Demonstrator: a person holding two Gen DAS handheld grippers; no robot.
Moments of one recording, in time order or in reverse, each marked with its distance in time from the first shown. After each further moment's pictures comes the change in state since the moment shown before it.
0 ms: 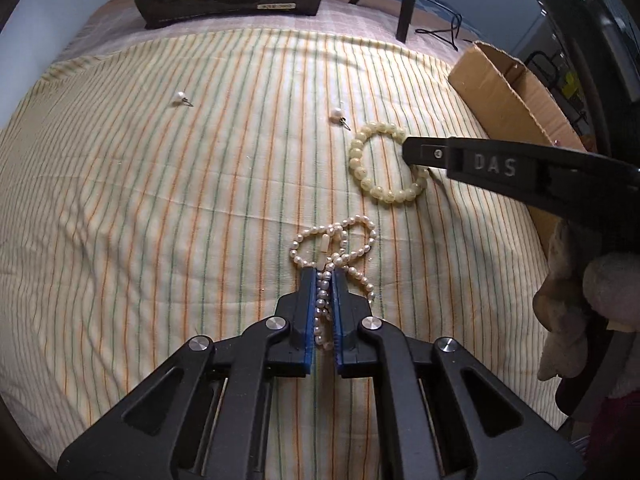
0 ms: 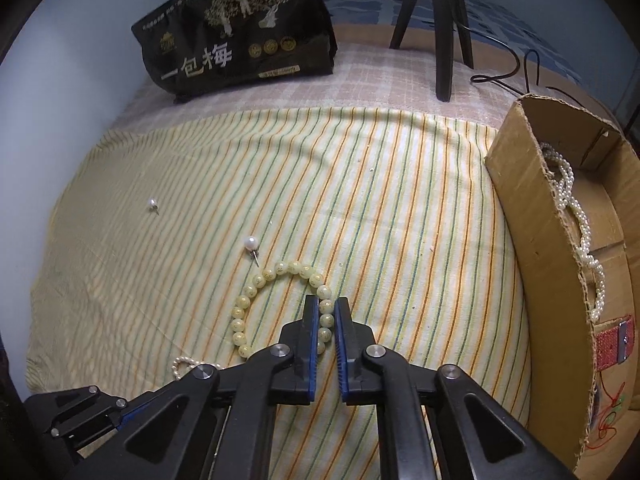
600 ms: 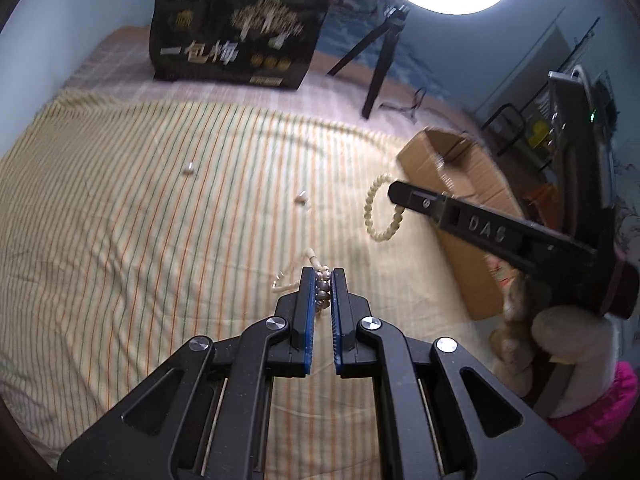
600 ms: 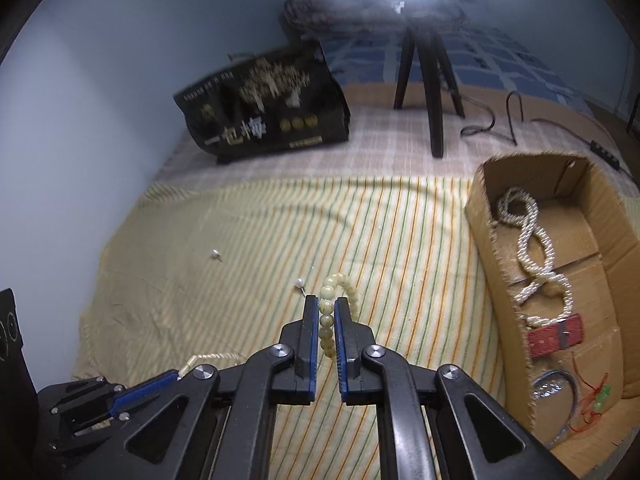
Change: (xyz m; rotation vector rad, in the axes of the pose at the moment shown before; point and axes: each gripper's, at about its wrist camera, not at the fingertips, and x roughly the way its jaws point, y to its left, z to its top) left arm -0.088 -0.003 0.017 -0.059 -0.161 -0.155; right arm -0.074 0.003 -0.001 0.029 -0.154 0.093
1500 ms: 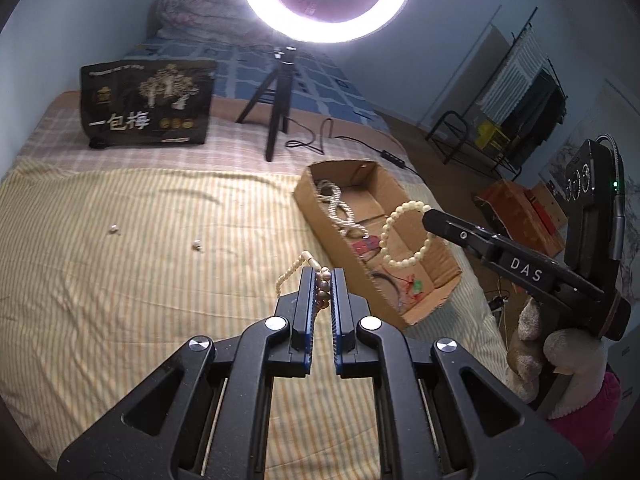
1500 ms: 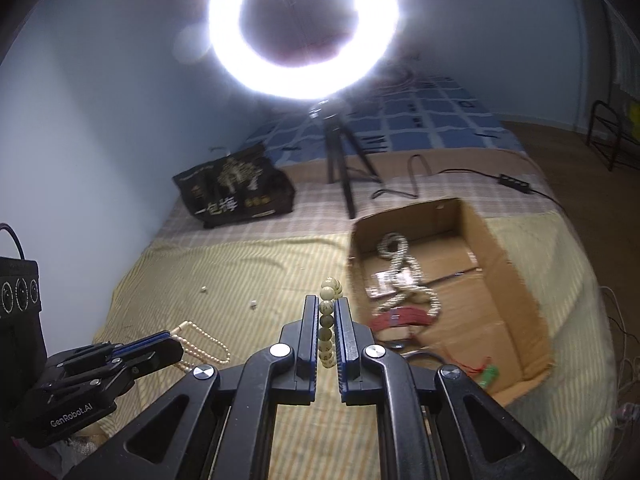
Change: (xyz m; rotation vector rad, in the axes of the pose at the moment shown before) left arm -0.037 -0.093 0.007 0.130 -0.092 -0.140; right arm -0.144 -0.072 -0.025 0.057 -0.217 -0.062
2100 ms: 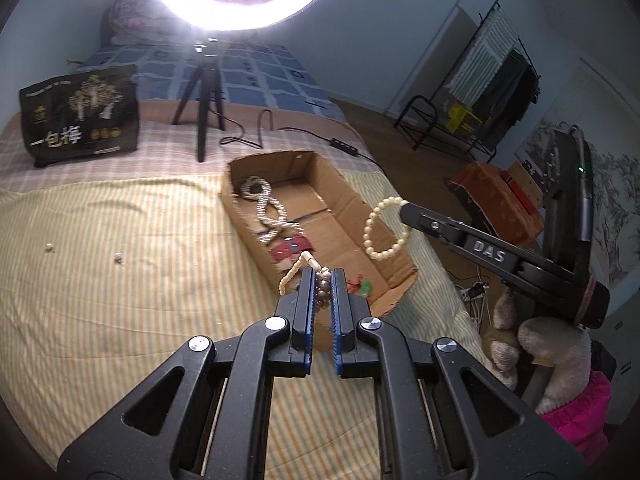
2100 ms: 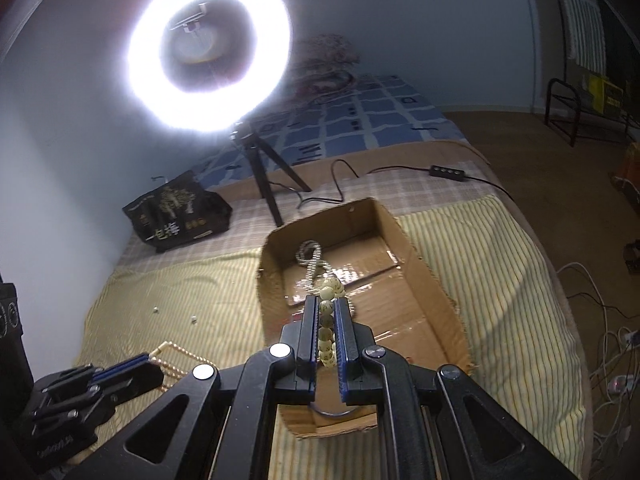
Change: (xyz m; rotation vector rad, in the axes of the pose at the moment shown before) left arm 0.041 -0.073 0.002 0.072 0.029 -0.086; right arm -0.014 -0.079 0.001 0.111 -0.019 -0.093
